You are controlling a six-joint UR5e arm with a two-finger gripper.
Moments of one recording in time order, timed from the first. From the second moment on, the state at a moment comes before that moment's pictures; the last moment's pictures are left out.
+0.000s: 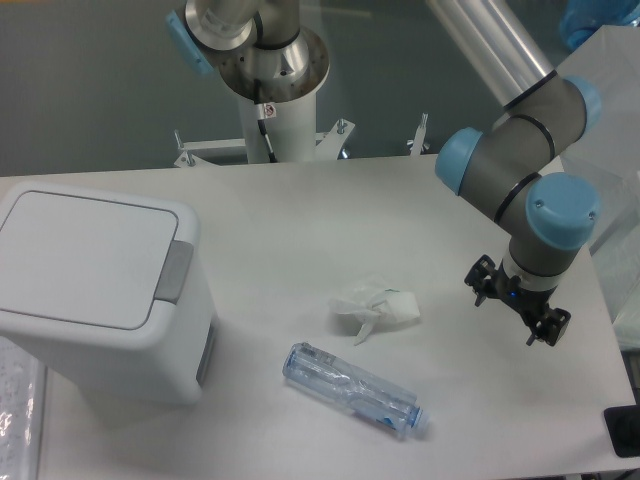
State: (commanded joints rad) arm 2.72 -2.18 -1.37 -1.07 1.56 1.49
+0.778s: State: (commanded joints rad) arm 2.70 -2.14 -1.44 -1.05 1.49 1.46
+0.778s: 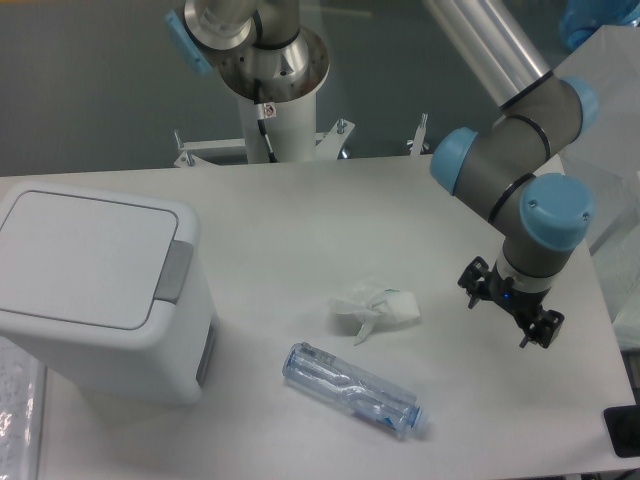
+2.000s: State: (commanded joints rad) arm 2.59 -2.03 -1.36 -1.24 1.22 0.99
